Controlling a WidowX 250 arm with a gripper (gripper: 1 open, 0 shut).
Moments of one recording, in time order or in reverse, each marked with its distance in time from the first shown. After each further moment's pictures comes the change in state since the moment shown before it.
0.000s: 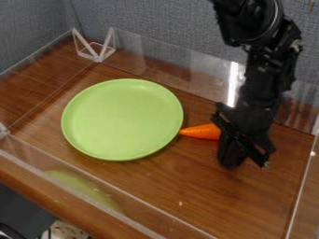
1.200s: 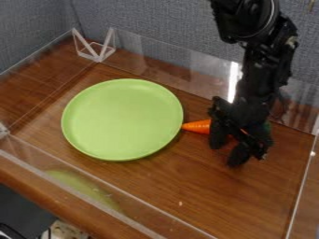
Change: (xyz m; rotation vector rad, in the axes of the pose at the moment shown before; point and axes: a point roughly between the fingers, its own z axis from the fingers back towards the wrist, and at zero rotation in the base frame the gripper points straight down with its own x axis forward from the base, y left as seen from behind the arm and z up) arm 0.006 0.009 0.000 0.023 -0.039 0.048
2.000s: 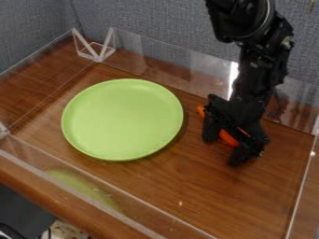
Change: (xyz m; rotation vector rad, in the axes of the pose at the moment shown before) arm -0.003 0.004 0.000 0.026 -0.013 0.045
